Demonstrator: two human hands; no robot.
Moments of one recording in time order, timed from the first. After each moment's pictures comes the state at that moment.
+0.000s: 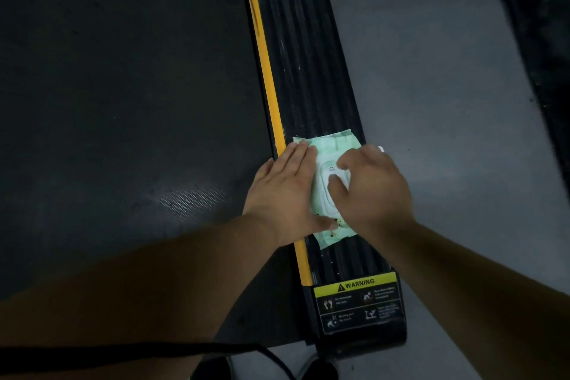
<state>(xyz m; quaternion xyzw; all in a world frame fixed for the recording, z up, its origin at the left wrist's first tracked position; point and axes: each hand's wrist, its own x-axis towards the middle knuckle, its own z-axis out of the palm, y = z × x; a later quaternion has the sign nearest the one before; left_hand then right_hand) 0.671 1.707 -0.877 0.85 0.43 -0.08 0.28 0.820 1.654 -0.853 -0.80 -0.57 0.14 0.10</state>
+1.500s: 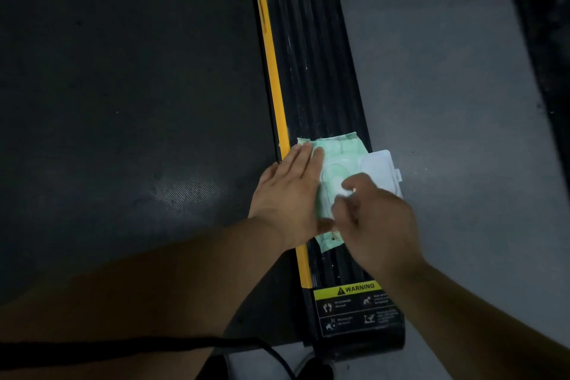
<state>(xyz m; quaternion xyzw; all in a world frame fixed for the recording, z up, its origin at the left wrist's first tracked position) 0.674 1.705 -0.877 0.85 0.44 -0.08 0.29 0.812 1.627 -0.843 -0.78 -0.58 0.20 0.11</state>
